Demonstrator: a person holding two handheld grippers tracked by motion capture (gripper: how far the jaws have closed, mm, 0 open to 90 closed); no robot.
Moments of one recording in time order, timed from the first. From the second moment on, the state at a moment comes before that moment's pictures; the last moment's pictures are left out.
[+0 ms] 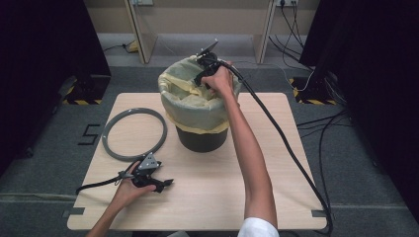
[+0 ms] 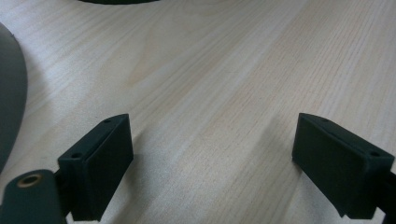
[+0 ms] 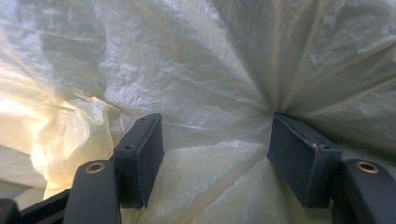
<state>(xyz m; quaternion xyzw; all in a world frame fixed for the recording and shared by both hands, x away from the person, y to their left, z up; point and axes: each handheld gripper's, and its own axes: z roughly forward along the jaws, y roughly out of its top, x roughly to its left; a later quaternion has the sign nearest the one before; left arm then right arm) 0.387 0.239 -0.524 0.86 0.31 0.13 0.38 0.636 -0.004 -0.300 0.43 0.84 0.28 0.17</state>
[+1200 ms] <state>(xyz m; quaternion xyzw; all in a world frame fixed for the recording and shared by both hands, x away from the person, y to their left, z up) 0.387 0.239 -0.524 0.86 0.31 0.13 0.38 0.597 -0.020 -0.218 0.39 0.81 0.40 0.19</state>
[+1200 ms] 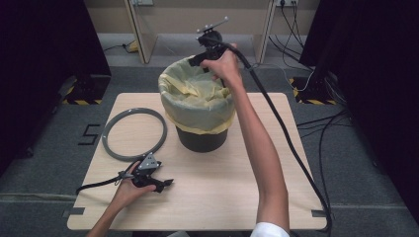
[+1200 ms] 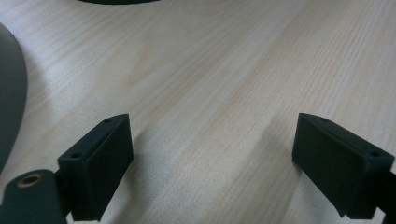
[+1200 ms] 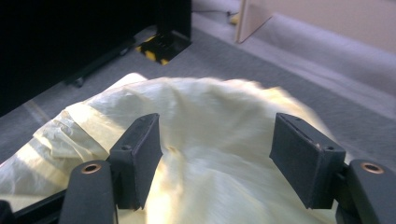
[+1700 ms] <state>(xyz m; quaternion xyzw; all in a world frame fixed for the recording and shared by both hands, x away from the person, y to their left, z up) 0.387 0.239 -0.524 0.86 0.31 0.13 0.38 0.602 -0.107 -0.260 0.47 0.80 0.30 0.23</state>
